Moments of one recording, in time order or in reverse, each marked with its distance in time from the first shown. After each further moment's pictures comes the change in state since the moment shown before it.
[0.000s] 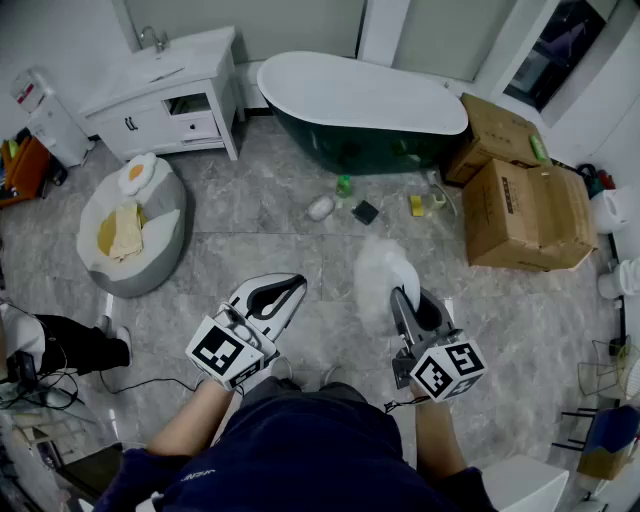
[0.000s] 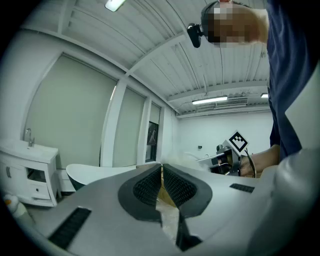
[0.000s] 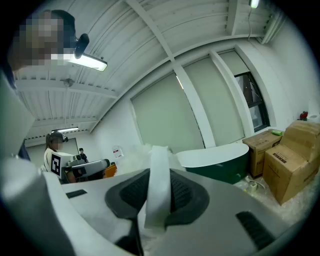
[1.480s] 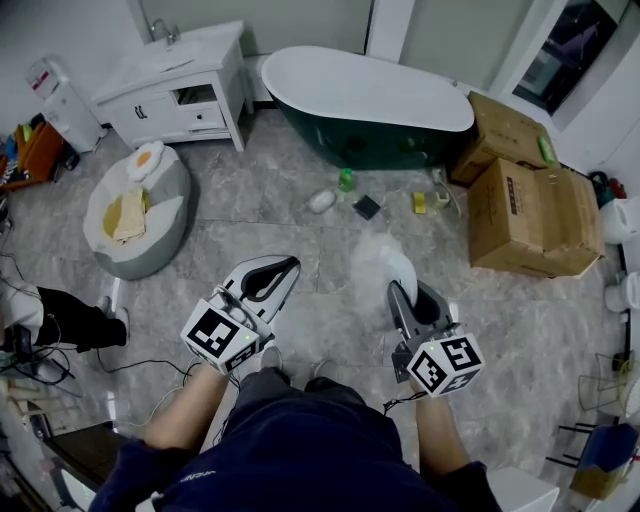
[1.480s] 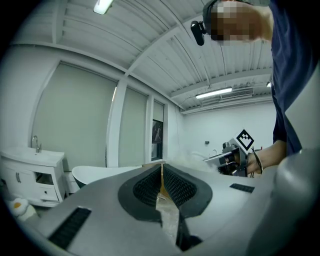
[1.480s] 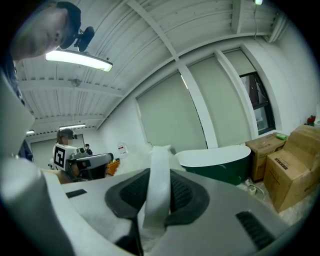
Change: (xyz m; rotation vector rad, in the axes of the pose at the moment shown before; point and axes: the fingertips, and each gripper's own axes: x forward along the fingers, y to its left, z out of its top) left arm 0.037 -0.040 -0.004 0.042 0.022 0.099; right arm -0.039 -0.046 -0.005 -0.052 0.023 0.064
